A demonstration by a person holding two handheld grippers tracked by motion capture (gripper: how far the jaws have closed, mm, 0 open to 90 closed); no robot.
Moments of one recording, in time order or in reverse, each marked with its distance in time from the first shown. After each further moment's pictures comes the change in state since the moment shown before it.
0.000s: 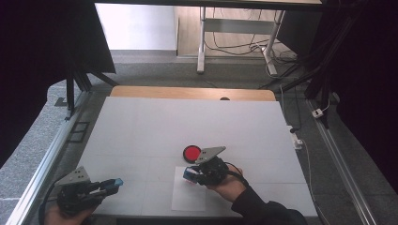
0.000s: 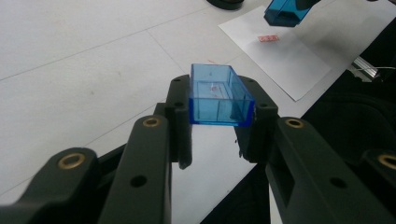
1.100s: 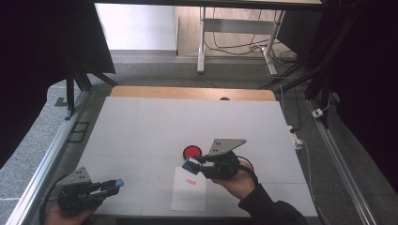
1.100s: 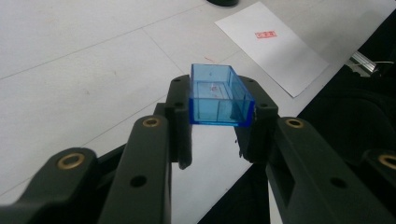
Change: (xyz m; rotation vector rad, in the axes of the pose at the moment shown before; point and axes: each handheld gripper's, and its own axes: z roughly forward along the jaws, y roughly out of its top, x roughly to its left) left arm -0.001 0.000 0.001 0.011 -0.010 0.012; right arm 0.004 0.024 -0.056 -0.230 0.037 0.004
